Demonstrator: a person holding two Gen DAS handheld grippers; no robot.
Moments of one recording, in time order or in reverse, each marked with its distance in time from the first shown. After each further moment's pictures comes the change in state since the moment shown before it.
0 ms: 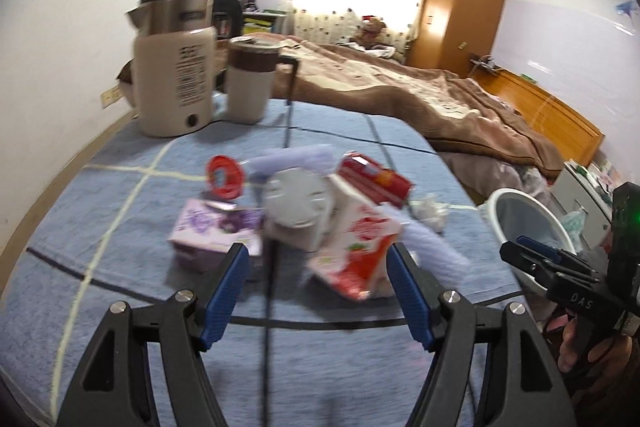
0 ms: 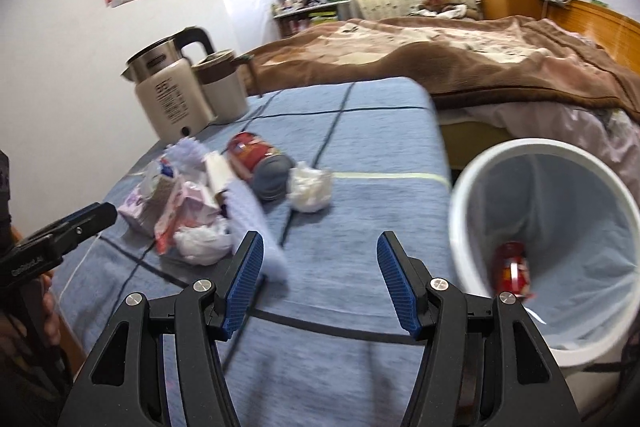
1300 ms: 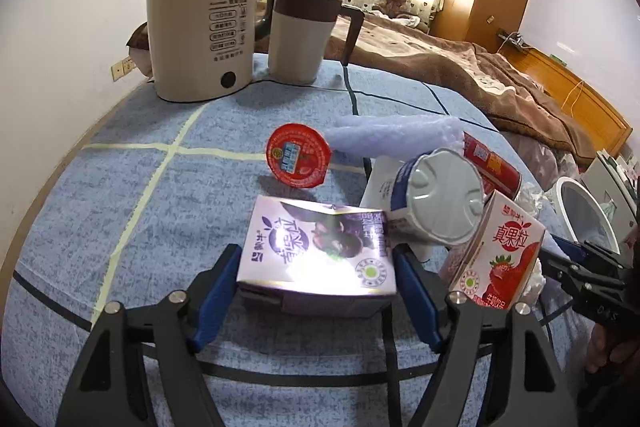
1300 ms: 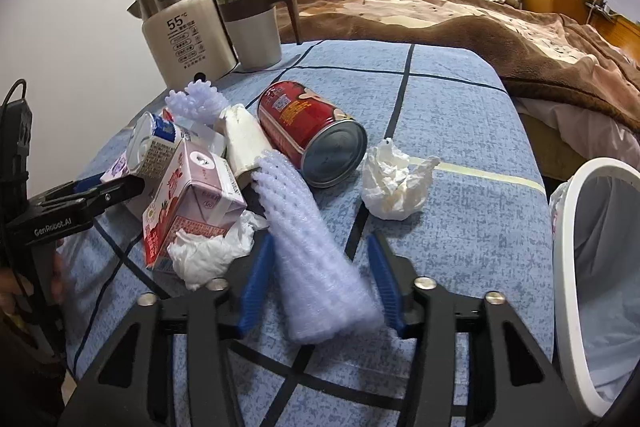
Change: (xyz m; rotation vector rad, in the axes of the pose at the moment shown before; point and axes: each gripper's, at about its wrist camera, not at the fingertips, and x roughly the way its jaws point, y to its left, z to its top) left arm 0.068 0.061 0.013 0.004 0.129 0.051; right arm 0.084 0.045 0.010 -0.103 0.145 0.017
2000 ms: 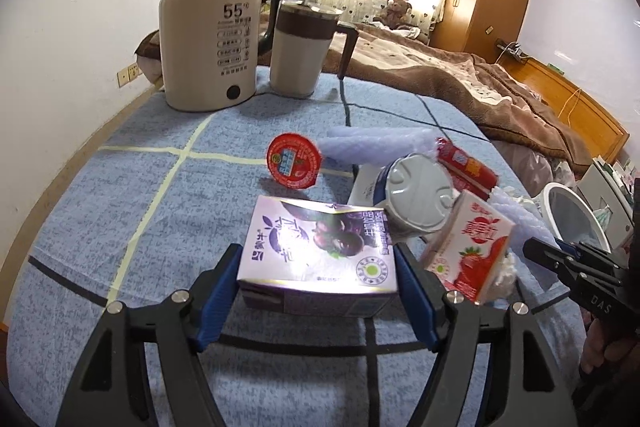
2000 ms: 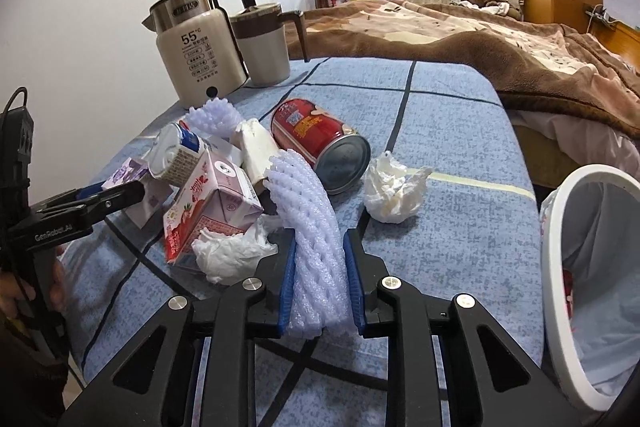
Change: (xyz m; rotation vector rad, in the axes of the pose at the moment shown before) left arm -0.029 -0.006 -0.006 -0.011 -0.052 -0.001; right arm -0.024 0.003 -0.006 -0.015 -0.061 0.018
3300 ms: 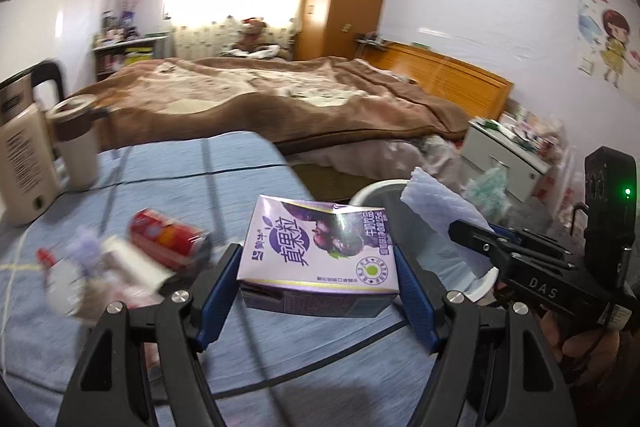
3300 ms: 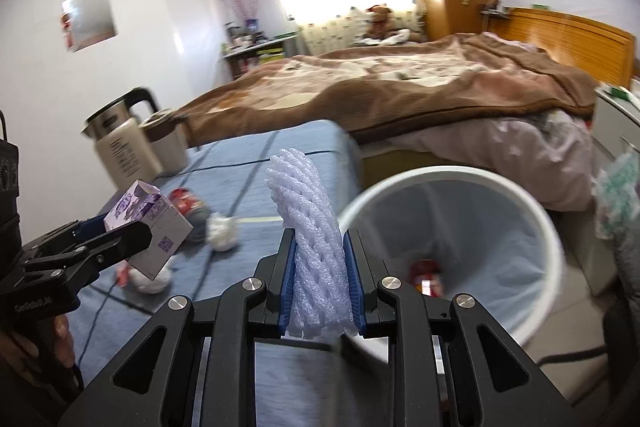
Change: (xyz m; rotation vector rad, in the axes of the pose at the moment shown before) left arm -0.023 -0.219 0.019 0.294 -0.083 -0.385; right arm -0.137 -0.113 -0.021 0.230 -0.211 -0.230
